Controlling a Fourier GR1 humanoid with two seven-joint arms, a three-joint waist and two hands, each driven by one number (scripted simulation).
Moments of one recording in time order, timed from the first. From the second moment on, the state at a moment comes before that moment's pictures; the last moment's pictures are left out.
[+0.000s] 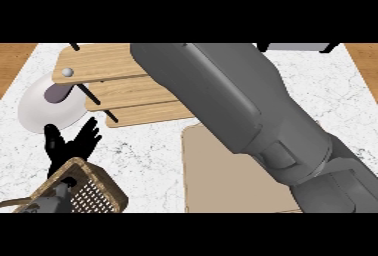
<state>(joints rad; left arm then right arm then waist) -0.06 0.24 -0.03 -1.35 0.20 0.08 0.27 -1.62 0.00 0.29 -0.67 0.53 -0.19 0.71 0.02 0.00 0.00</state>
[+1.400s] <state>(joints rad) -0.04 0.25 -0.01 -1.36 0.21 0.07 0.27 -1.55 -0.10 0.02 -0.84 0.43 -0.65 0.76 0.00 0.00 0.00</state>
